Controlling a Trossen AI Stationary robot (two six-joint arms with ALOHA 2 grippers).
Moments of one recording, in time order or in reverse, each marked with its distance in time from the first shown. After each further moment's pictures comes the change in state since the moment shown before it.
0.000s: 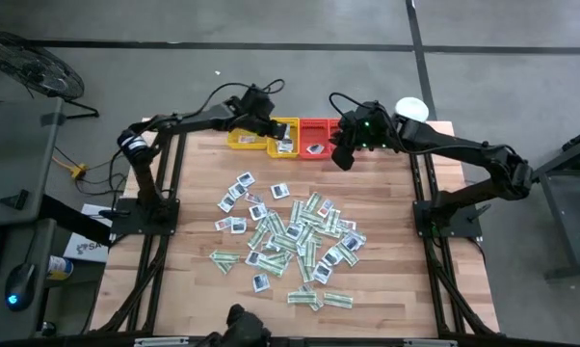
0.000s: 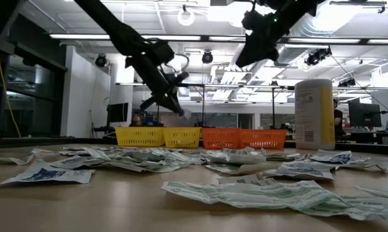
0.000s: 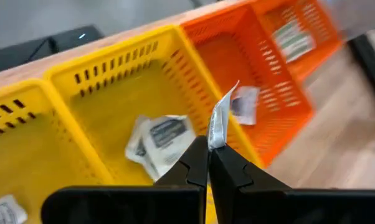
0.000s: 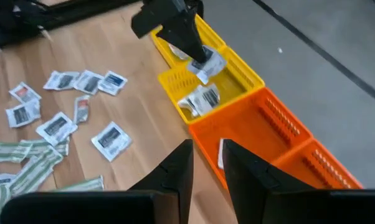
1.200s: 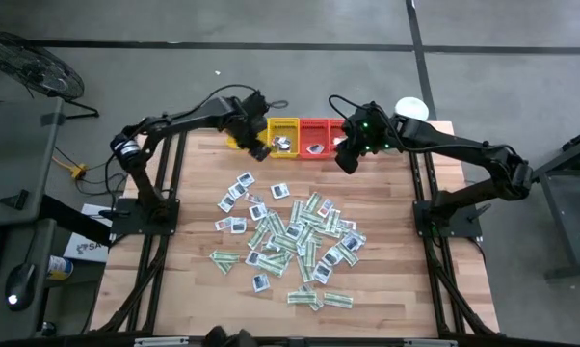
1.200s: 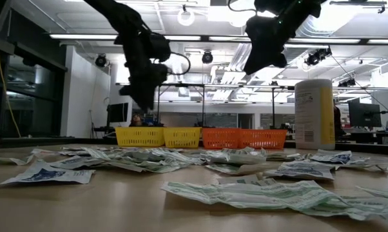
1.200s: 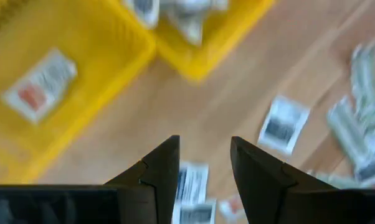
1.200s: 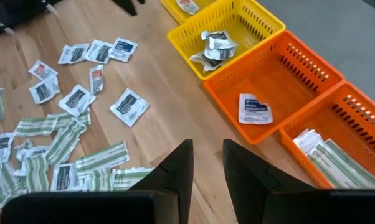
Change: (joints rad) left arm -0.056 -0.100 0.067 -0.628 -0.028 0.314; right arm -0.008 0.000 0.000 -0.132 -0.097 0.110
